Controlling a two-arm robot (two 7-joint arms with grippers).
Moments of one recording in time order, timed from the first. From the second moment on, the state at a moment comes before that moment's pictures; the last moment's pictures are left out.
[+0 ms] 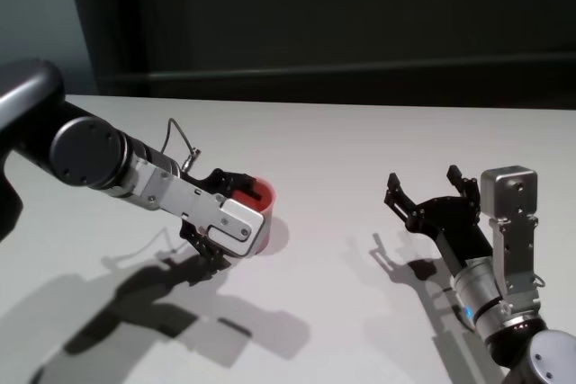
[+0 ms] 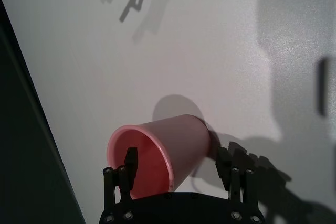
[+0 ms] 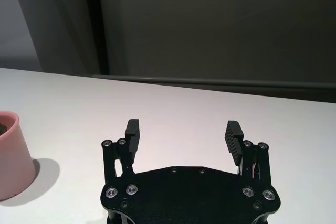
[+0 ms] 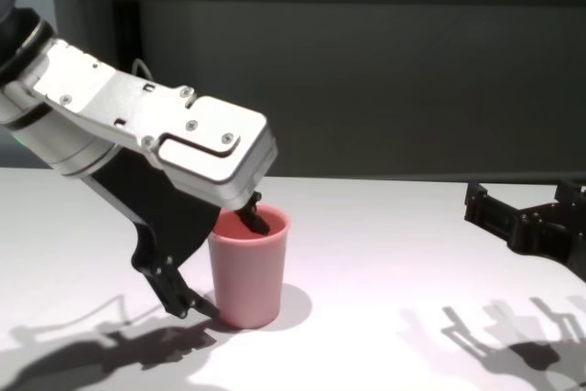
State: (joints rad) left arm -0.76 0.60 0.87 -1.46 0.49 -0.09 -1.05; right arm -0.06 0.16 -0.26 -1.64 0.19 -0.04 -0.06
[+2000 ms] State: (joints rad) left arm -0.68 0.61 0.70 -1.40 0.05 -0.11 -0.88; right arm -0.06 0.16 -0.26 -1.64 0.19 -0.04 -0.06
